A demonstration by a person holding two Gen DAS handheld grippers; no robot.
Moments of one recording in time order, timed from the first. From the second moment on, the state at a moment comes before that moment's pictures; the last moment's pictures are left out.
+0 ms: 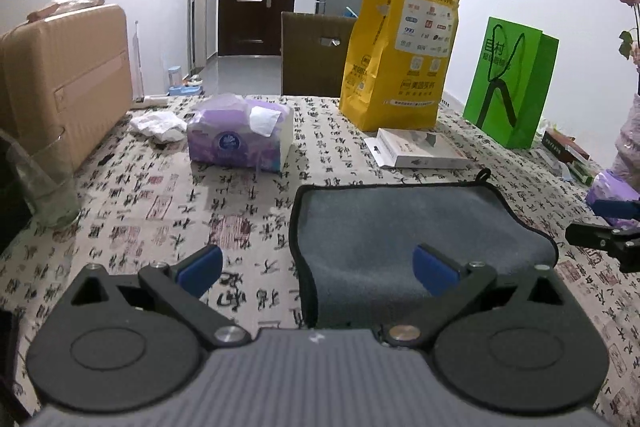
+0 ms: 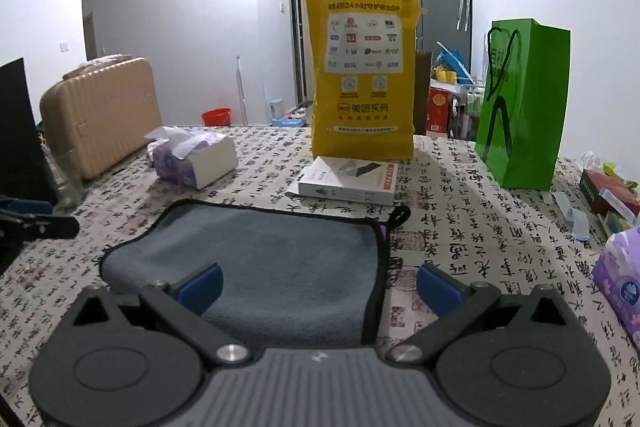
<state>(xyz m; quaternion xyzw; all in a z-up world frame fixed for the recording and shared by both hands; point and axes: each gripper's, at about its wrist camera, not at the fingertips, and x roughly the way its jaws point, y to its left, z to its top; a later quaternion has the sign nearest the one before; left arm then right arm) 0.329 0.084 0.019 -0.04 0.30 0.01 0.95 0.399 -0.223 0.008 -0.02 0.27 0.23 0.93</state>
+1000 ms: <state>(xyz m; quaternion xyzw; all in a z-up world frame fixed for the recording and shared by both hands) 0.241 0.070 0.020 -0.05 0.26 -0.01 0.97 0.295 -0.233 0.013 -0.01 0.23 0.23 0.95</state>
